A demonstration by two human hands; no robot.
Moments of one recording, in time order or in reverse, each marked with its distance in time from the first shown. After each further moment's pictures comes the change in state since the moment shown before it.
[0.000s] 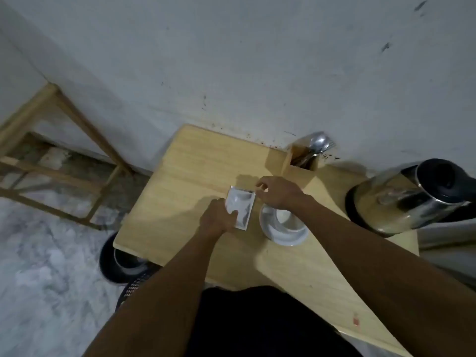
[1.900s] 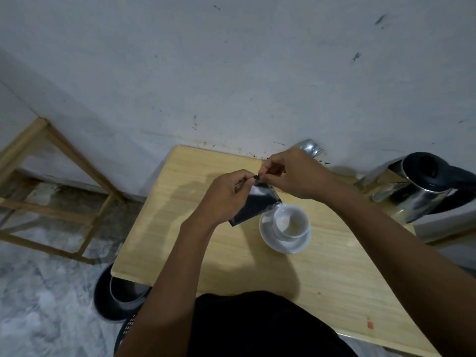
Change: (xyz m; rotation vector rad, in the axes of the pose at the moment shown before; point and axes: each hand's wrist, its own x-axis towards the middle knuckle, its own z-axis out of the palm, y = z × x) left_hand -0.057 0.083 -0.091 -0.218 0.055 0.678; right_hand -0.072 -0.039 -0.090 0.189 0.282 -0.239
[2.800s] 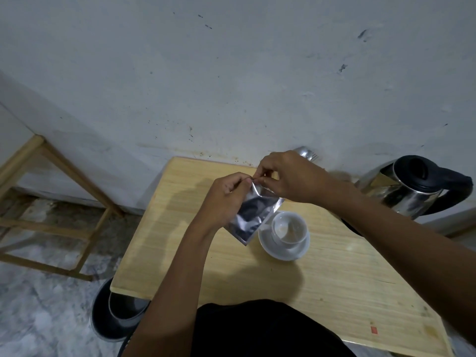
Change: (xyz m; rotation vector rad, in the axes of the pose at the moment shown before) left_hand 0.001 0.025 -0.006 -0.271 0.064 -0.127; right_hand -0.001 -0.013 -0.012 -0.144 0.053 -0.276
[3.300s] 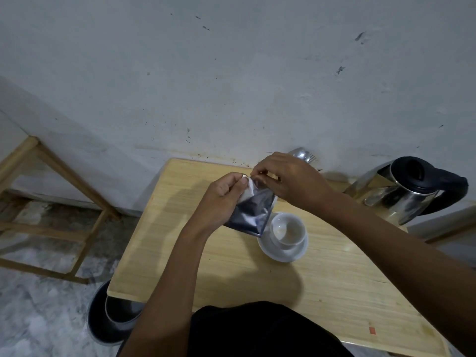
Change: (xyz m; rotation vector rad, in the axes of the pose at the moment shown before) left_hand -0.001 -0.003 -0.005 -0.114 -0.065 -0.027; right_hand -0.008 -0.002 0.008 -0.081 0.220 -0.135
